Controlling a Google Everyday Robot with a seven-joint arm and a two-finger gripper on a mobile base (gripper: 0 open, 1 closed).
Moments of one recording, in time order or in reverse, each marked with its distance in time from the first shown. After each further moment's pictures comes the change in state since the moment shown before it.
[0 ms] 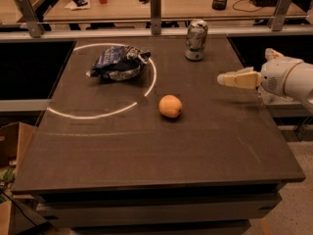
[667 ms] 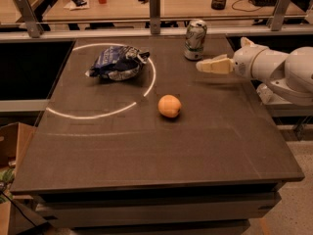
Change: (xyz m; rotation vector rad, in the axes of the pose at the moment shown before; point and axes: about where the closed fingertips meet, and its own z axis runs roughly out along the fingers) arm -0.017 0.001 0.094 -0.019 -0.037 -0.025
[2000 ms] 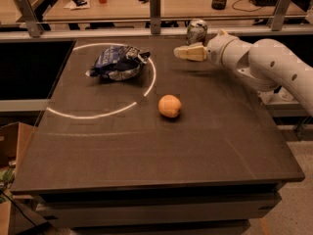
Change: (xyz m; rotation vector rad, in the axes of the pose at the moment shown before) arm -0.025 0.013 0.081 0.005 -0.074 0.042
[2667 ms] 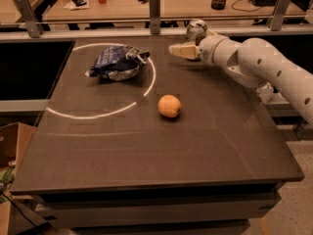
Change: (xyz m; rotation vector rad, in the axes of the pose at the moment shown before) arm 0.007 0.012 0.036 -0.035 0.003 0.022
